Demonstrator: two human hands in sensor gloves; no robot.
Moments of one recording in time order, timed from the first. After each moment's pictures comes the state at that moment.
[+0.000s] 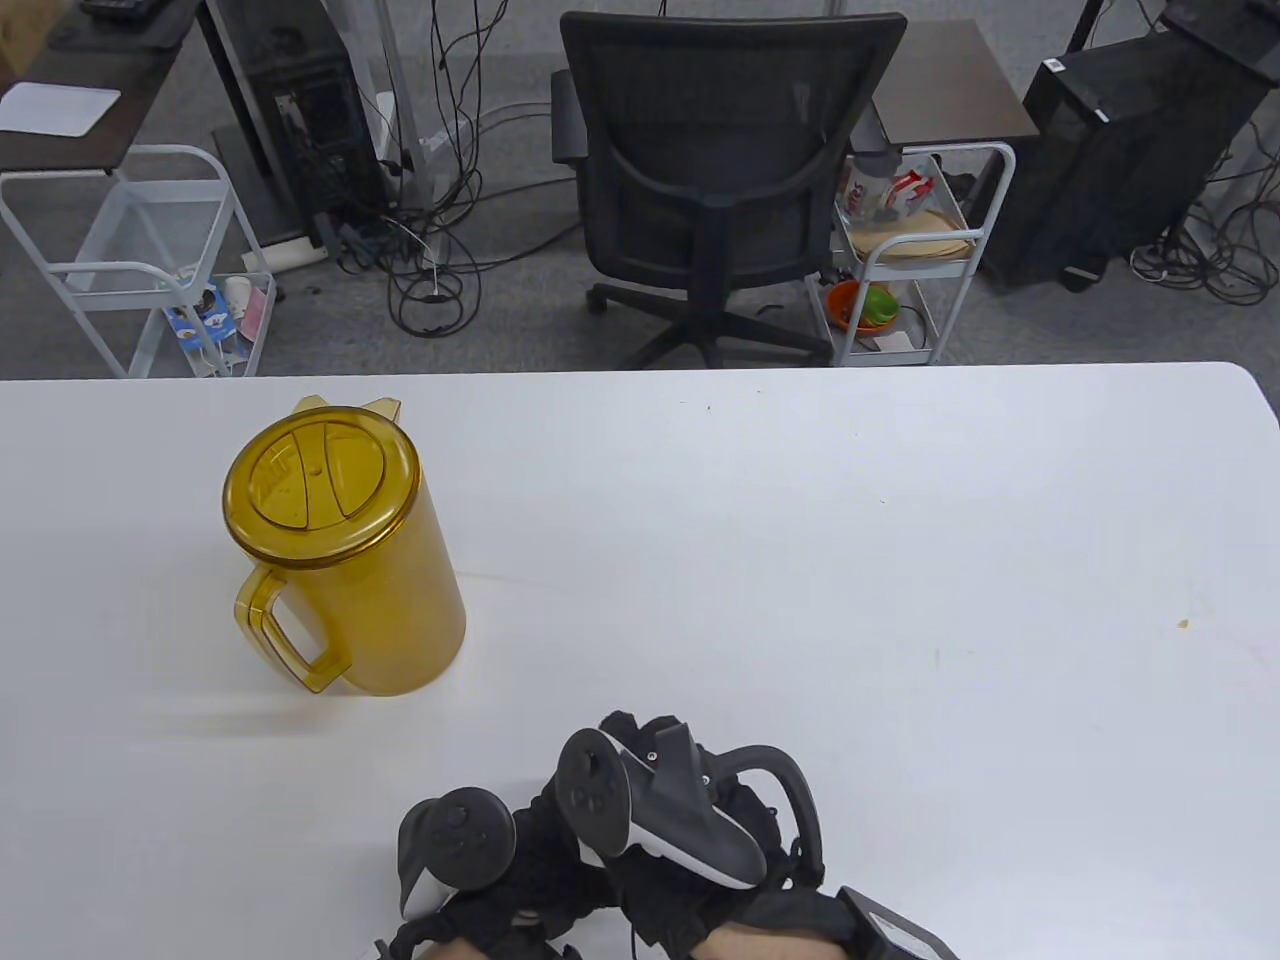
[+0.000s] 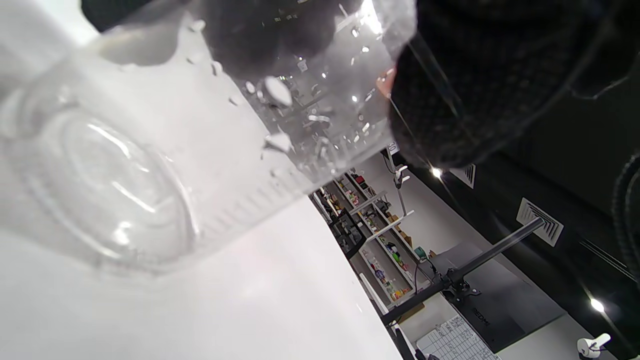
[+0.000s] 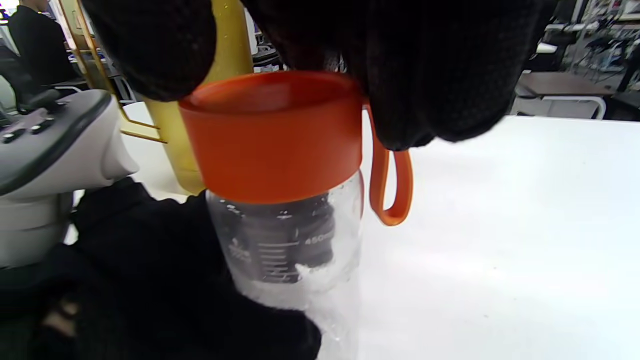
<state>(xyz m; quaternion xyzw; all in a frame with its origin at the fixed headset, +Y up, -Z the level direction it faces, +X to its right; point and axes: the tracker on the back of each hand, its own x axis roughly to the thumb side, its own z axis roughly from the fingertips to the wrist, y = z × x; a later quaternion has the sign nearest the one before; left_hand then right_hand) -0.155 -0.756 -0.205 -0.07 -0.26 0.48 0.84 -0.016 -0.577 -0.185 0.14 0.11 0.98 0.05</state>
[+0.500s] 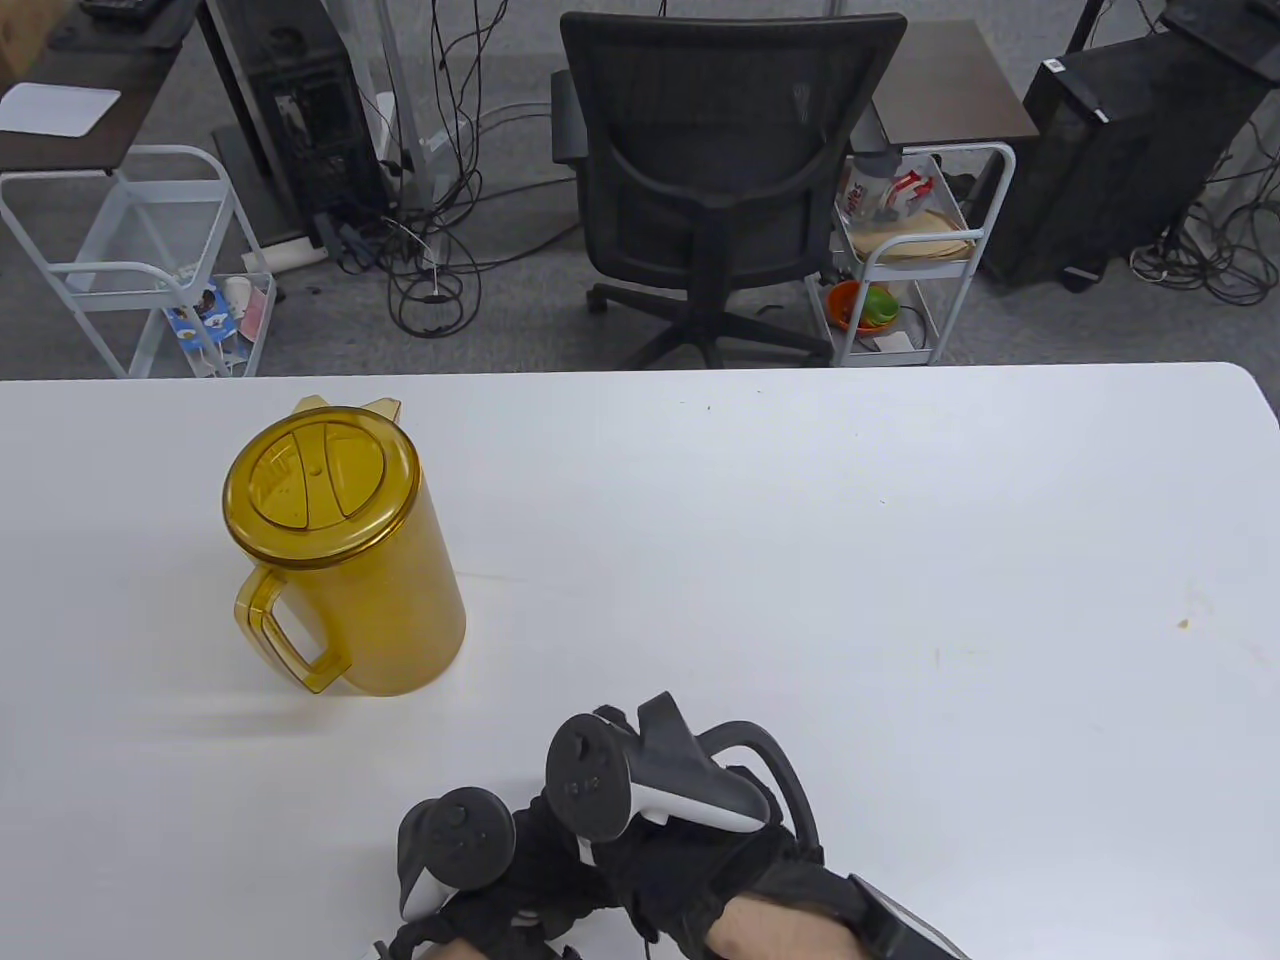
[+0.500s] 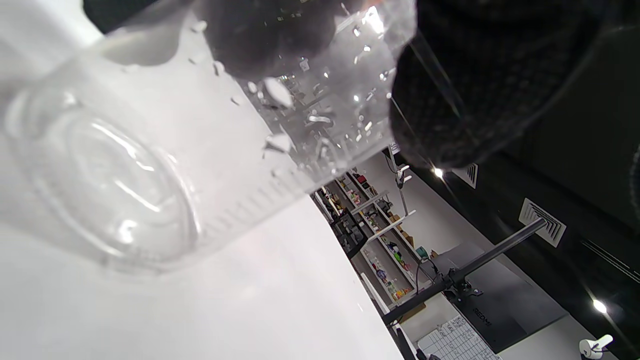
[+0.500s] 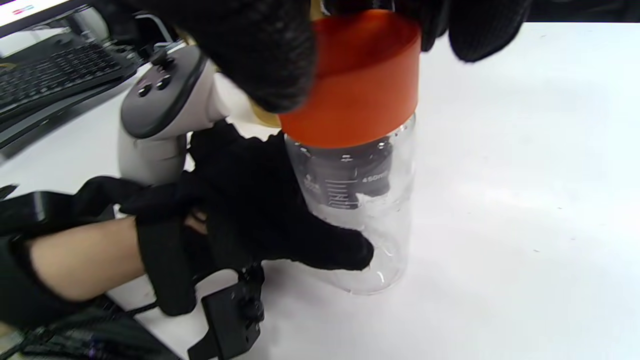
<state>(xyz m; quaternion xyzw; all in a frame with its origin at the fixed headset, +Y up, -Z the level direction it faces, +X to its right) -0.155 -0.756 -0.205 -0.07 -0.26 0.48 0.84 -0.023 -0.574 -0.189 0.26 0.24 0.93 0.04</state>
